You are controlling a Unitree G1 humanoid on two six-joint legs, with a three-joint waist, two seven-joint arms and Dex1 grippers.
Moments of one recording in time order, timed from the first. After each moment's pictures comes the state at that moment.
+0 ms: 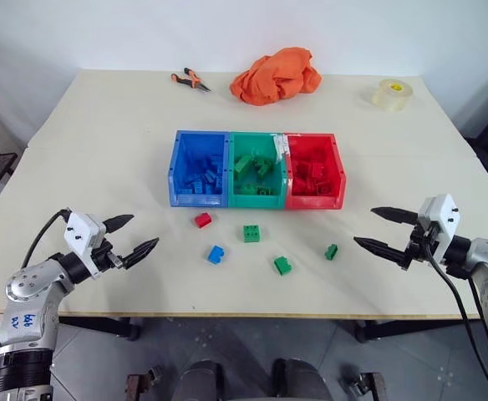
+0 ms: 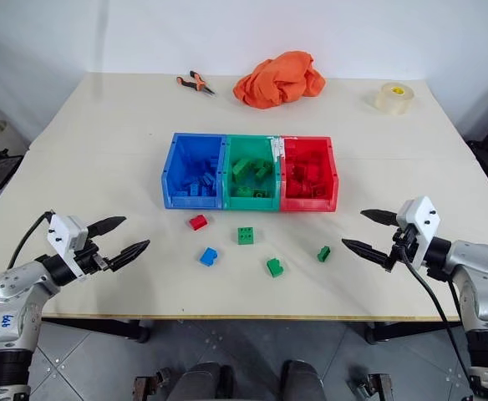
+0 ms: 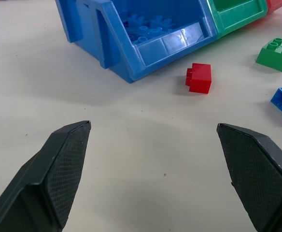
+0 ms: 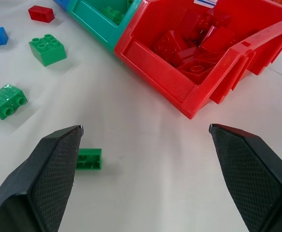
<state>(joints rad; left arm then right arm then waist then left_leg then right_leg) -0.11 0.63 0.32 0.12 -0.37 0.08 -0.86 -0.23 -0.78 -0.24 0.15 0.42 0.15 1.14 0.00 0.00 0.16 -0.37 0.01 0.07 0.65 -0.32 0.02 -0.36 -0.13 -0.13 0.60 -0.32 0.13</state>
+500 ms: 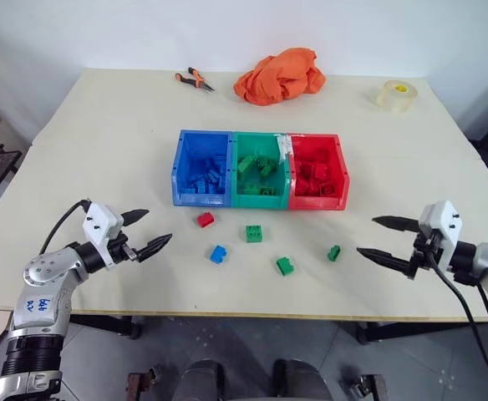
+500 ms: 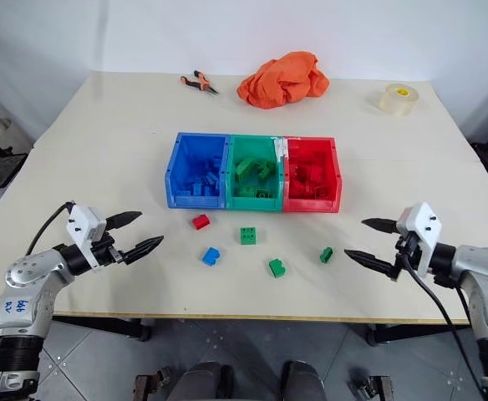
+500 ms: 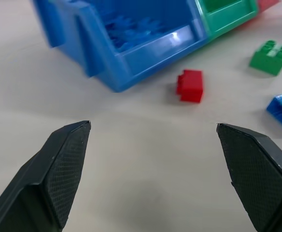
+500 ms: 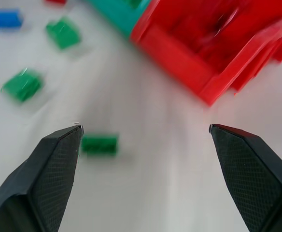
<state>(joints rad) -0.21 0.63 0.20 0.12 -0.35 0.13 -0.88 -0.11 -0.88 -0.27 0.07 0.42 0.21 1.18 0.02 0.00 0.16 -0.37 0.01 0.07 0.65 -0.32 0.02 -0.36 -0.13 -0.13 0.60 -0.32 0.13</state>
